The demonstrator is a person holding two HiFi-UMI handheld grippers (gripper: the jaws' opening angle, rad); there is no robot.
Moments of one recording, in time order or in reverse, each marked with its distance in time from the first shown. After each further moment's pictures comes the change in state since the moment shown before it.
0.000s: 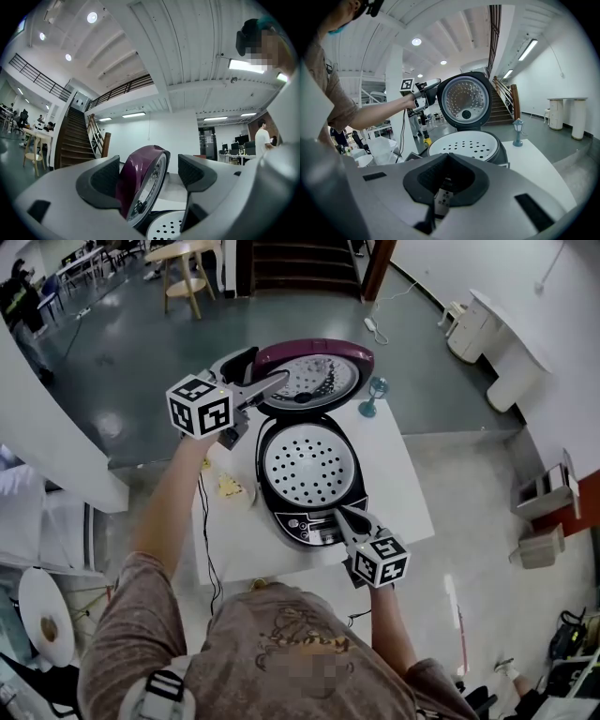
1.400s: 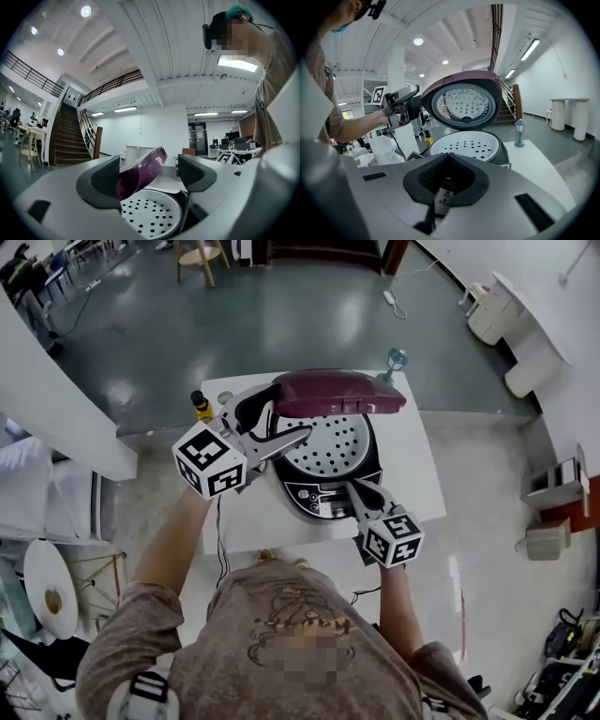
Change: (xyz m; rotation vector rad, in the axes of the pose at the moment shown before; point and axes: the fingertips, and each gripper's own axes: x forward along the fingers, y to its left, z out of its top) left arm -0.062 -0.120 -0.062 0.022 0.056 -0.088; right arm 0.000 0.002 0.000 -0.015 0.003 0.018
